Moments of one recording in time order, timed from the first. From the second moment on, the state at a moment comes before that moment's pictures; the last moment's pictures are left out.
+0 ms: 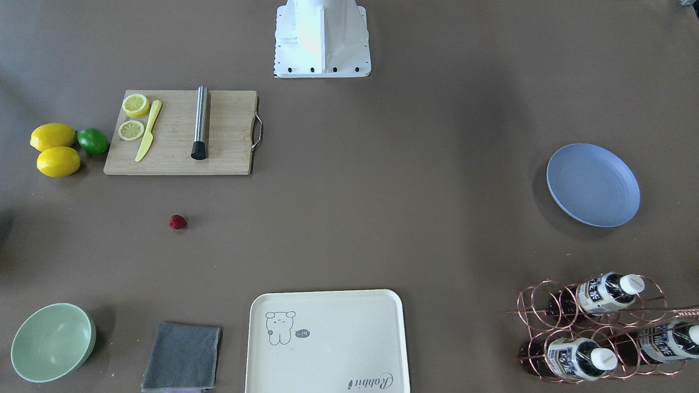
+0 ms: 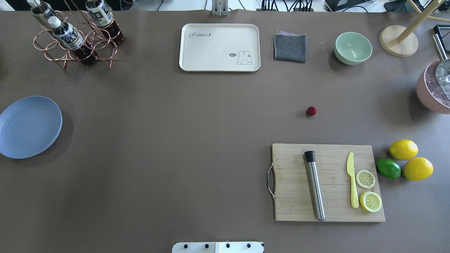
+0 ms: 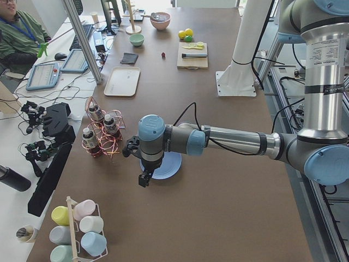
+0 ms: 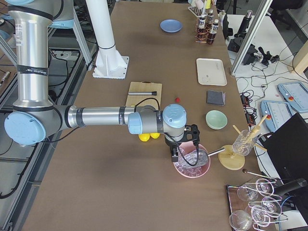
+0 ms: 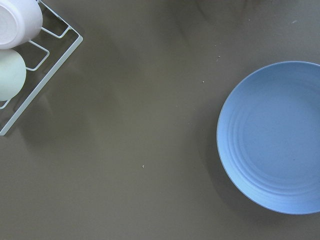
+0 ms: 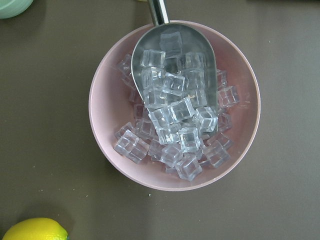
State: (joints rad) left arm -1.56 -1.50 -1.75 -1.61 -2.30 0.30; right arm 1.58 -1.63 1.70 -1.53 2.38 0.00
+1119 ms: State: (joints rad) left arm -1.57 -1.49 -1.75 -1.60 -2.30 0.30; right arm 1.58 -1.59 1.70 -1.54 2.38 0.04
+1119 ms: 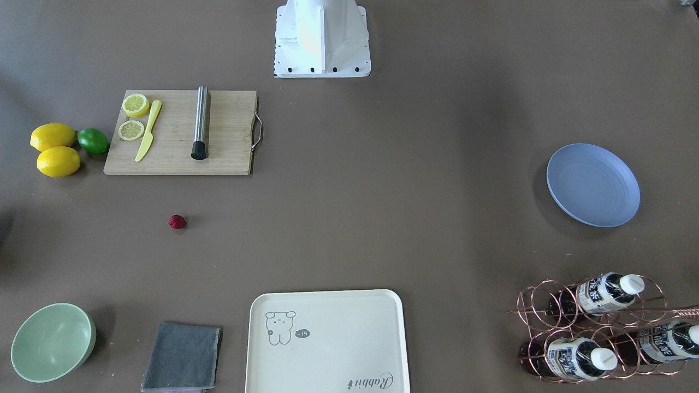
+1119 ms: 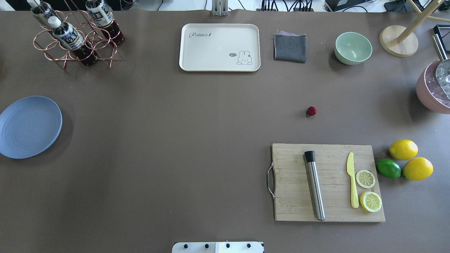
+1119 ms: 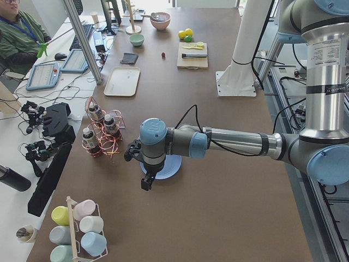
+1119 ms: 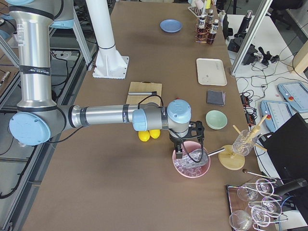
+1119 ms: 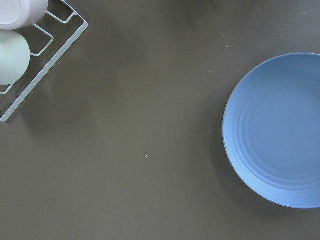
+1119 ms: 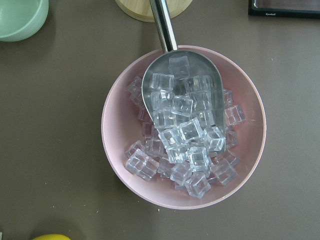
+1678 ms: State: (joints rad) left arm -1.57 -1.50 -1.75 -1.60 -2.29 0.29; right arm 1.58 -1.60 1.70 -1.54 2.38 0.03
